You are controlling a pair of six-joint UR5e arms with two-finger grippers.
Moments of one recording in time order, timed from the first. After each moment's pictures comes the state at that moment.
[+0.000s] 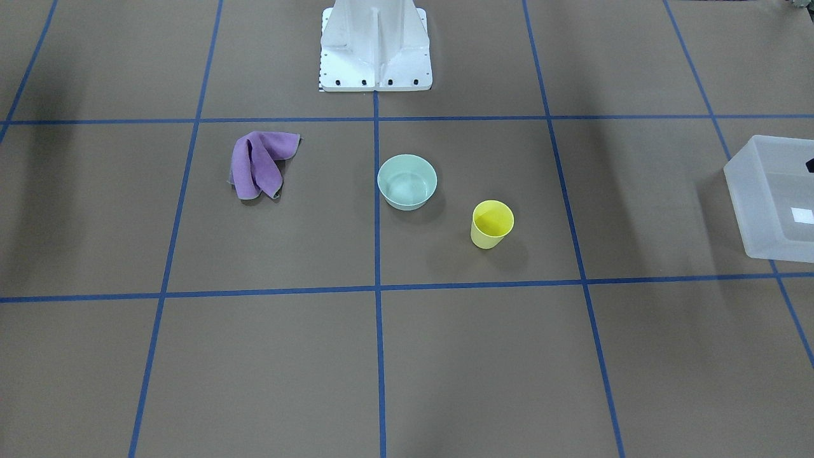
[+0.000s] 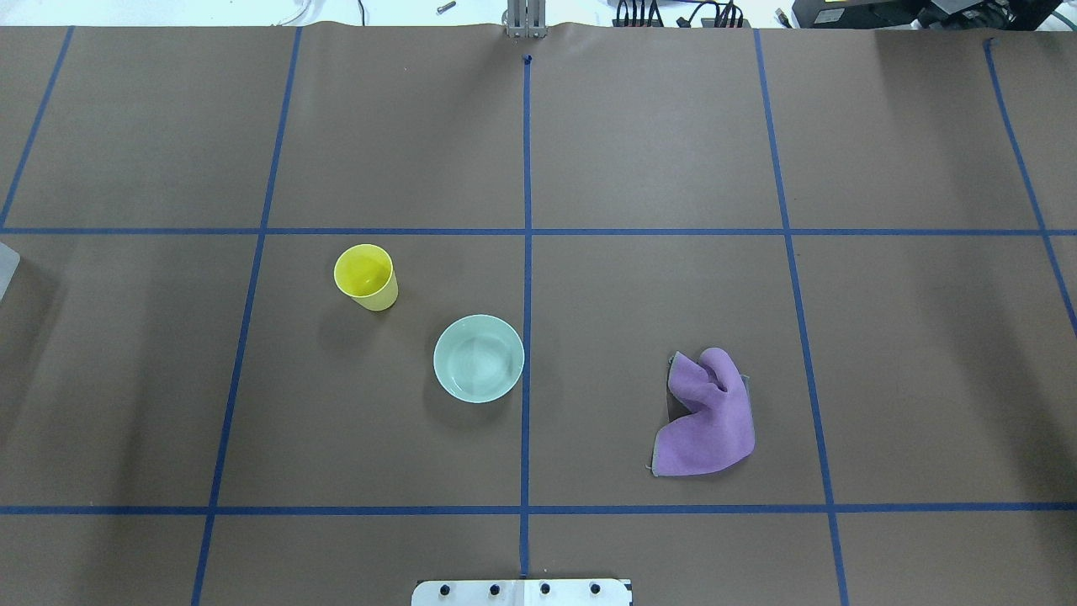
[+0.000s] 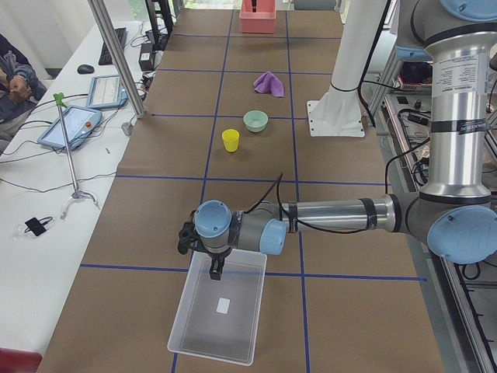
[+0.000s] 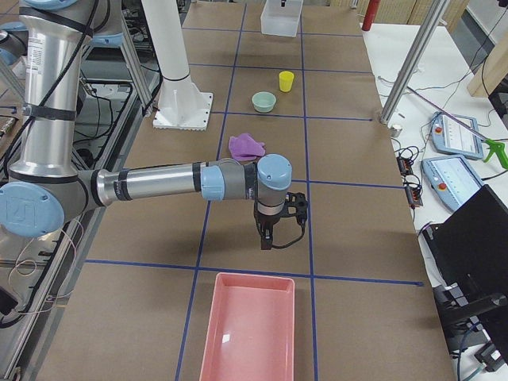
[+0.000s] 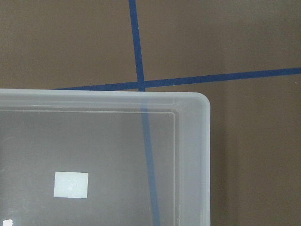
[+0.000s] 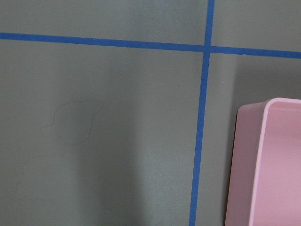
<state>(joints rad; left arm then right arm) -1.51 -1.50 -1.54 -1.82 -2.45 -0.05 1.45 -1.73 1.87 -1.64 2.35 0.07</state>
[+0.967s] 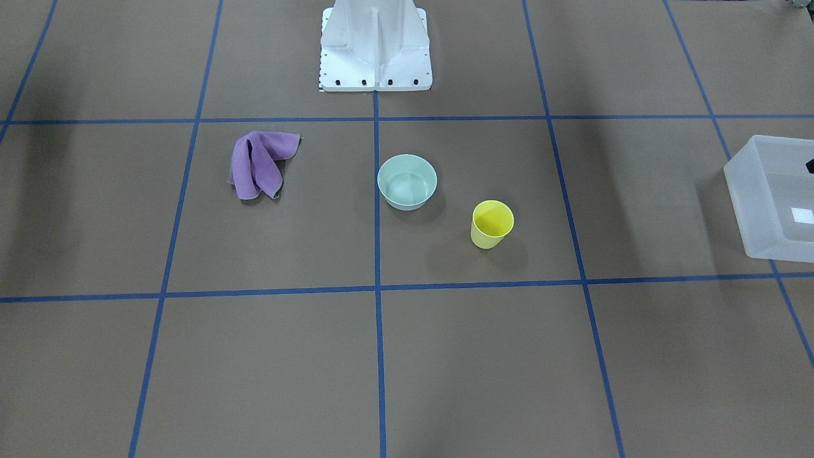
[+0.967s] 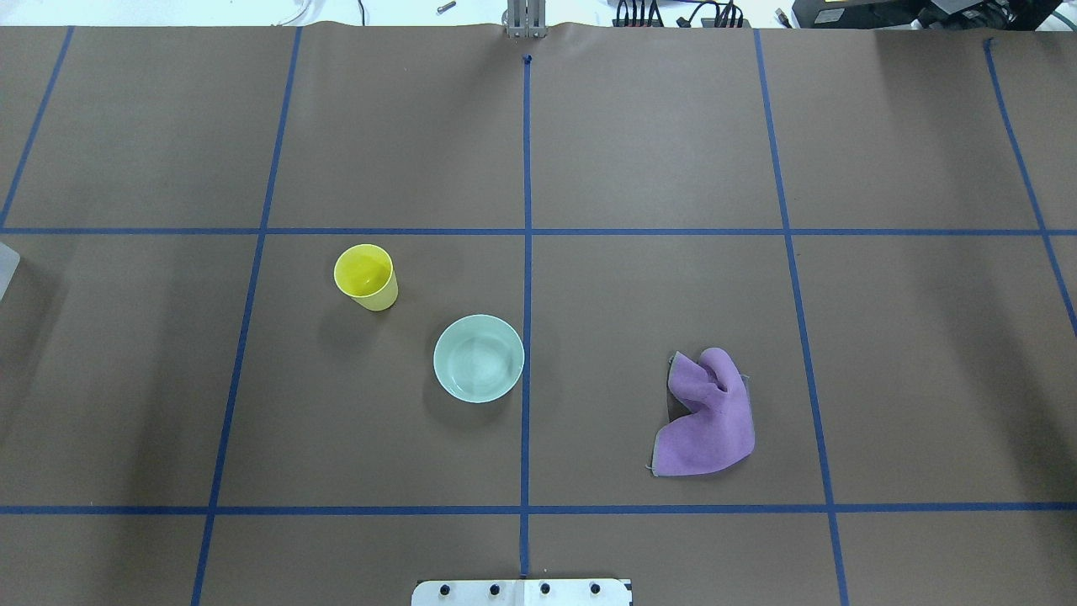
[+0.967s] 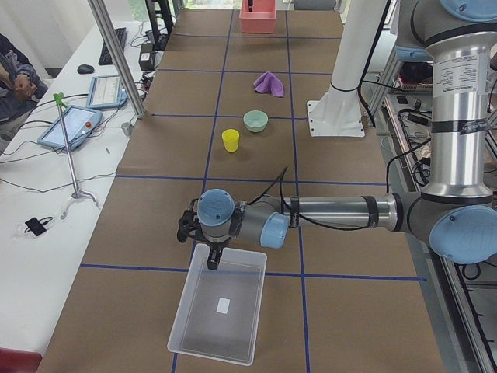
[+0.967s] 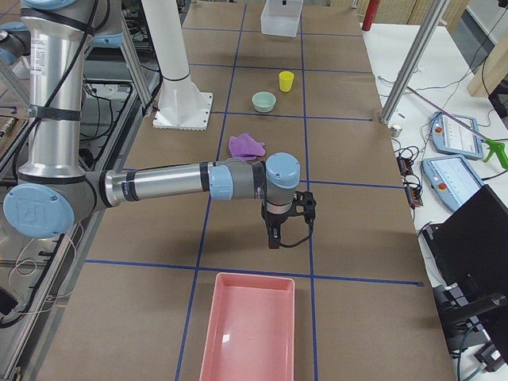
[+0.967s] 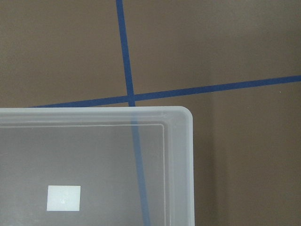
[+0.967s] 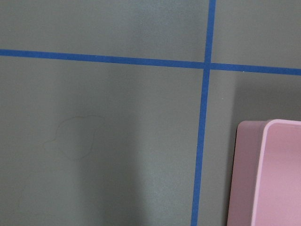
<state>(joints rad) -1.50 -1.49 -1.61 -1.86 -2.46 -0.09 1.46 -1.69 1.84 -1.64 2.35 0.08</state>
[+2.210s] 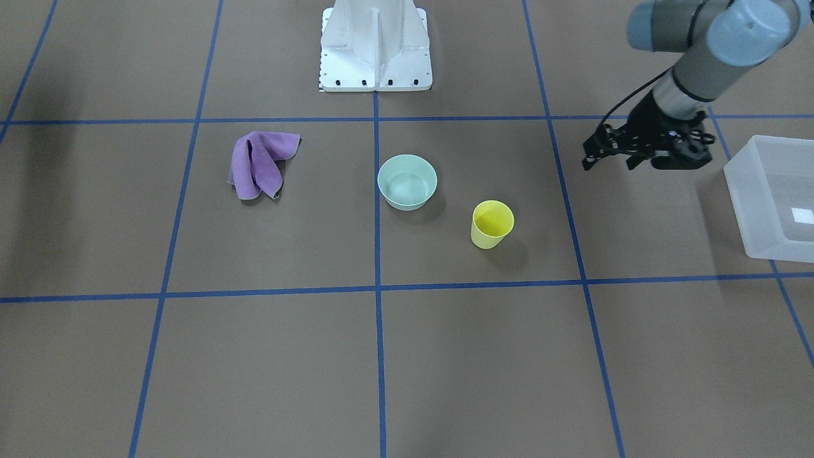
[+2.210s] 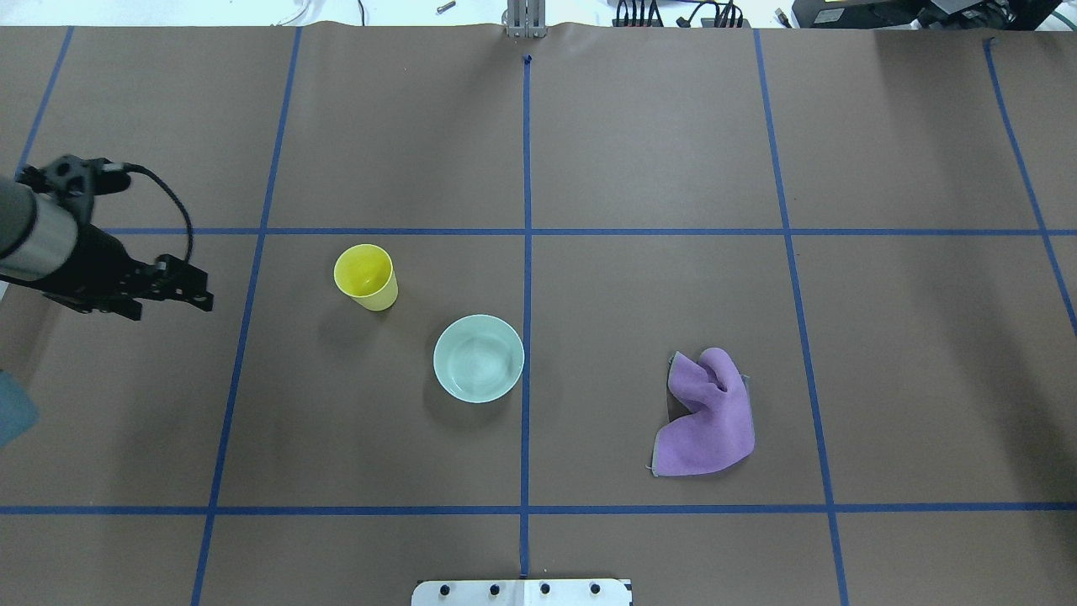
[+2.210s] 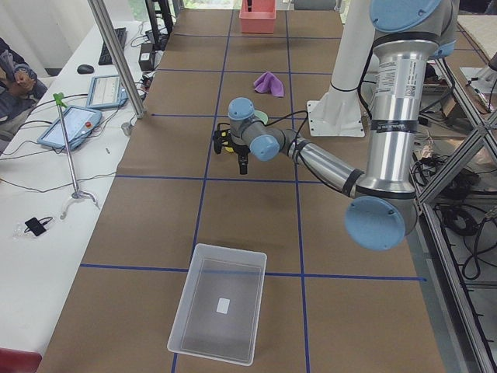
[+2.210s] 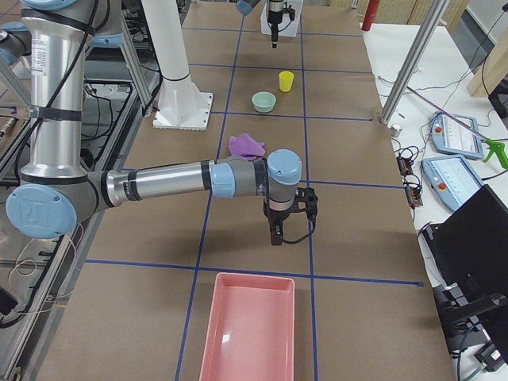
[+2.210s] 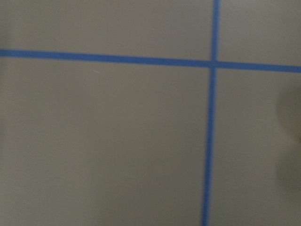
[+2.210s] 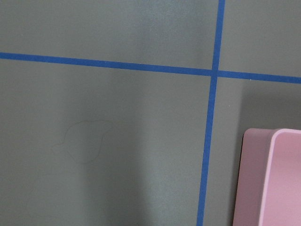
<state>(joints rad) -0.82 -1.69 -1.96 -1.81 -2.19 -1.10 1.46 -1.67 1.85 -1.64 2.36 0.07</state>
